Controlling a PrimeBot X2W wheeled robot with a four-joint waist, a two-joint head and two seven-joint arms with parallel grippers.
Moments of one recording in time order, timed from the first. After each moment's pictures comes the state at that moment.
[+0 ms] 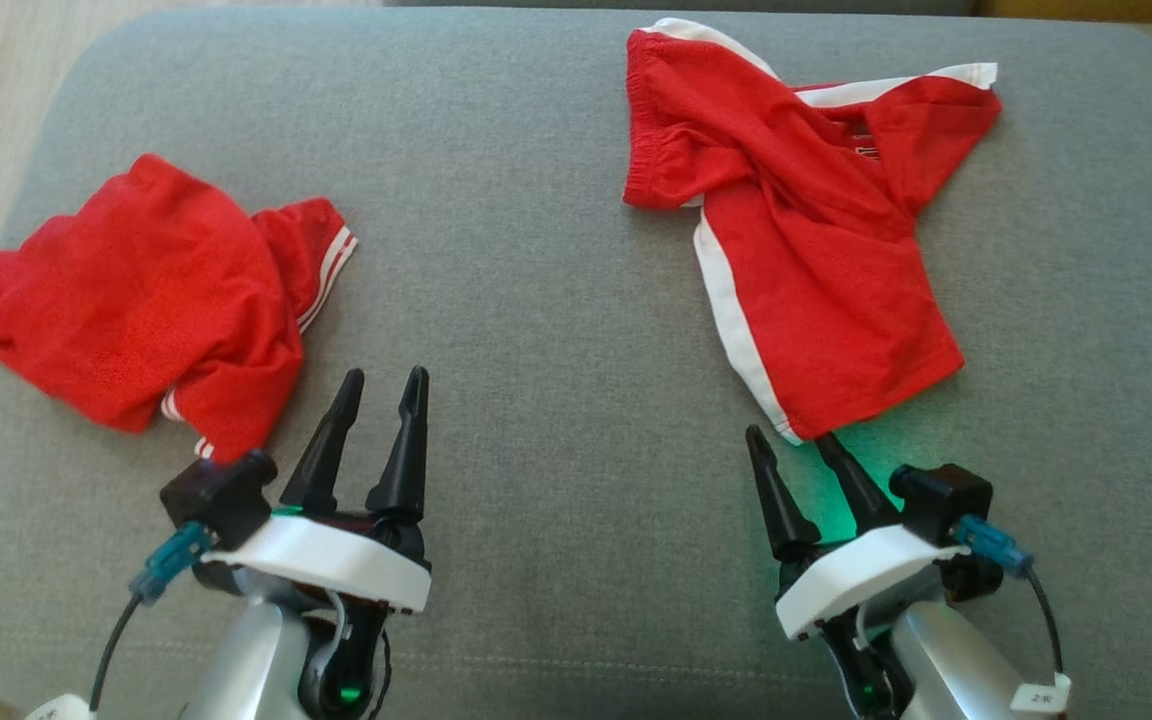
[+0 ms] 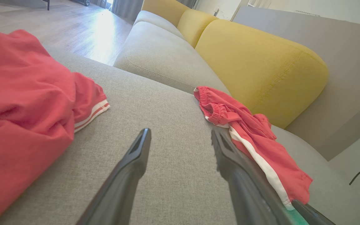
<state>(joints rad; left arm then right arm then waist) -0.13 0.04 -0.26 0.27 -0.48 -0.12 -0.26 -0.22 -0.05 0.36 0.59 0.41 0.13 -0.25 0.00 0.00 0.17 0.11</state>
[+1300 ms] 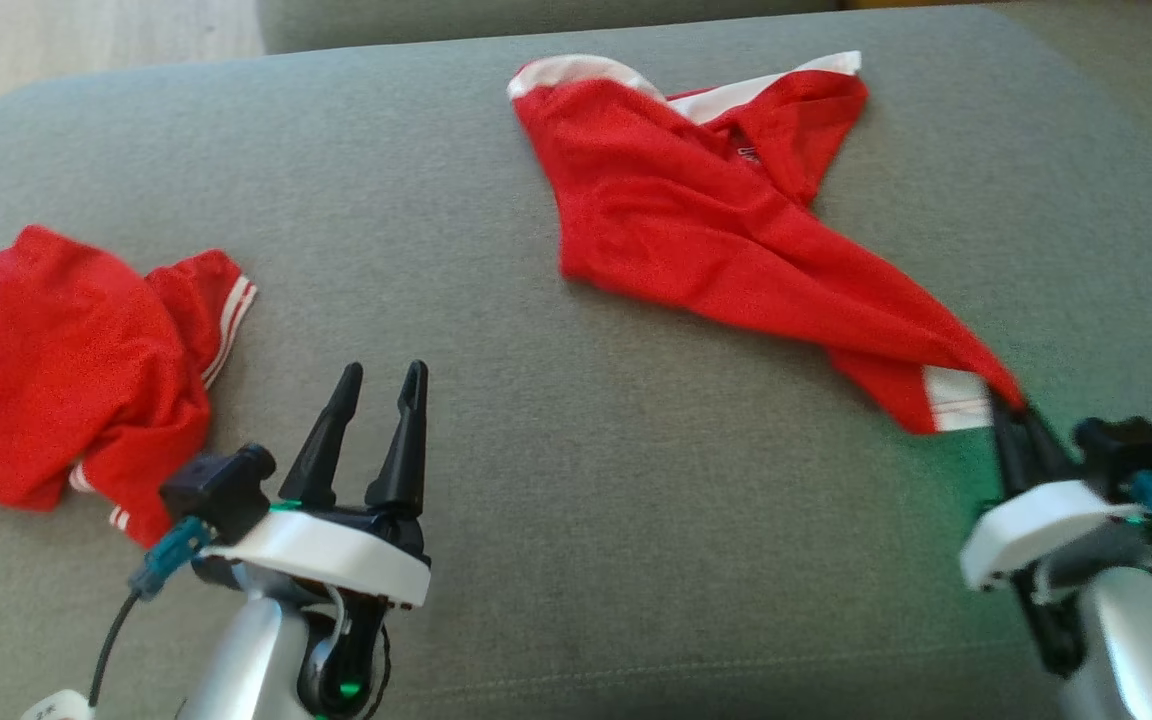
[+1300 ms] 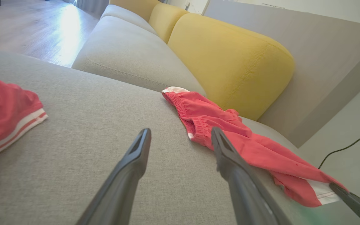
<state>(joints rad) -0.14 0.04 -0.26 0.27 -0.48 -0.12 -0.26 -0.18 -0.15 -0.01 0.43 0.05 0.13 -0.10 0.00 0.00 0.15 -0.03</state>
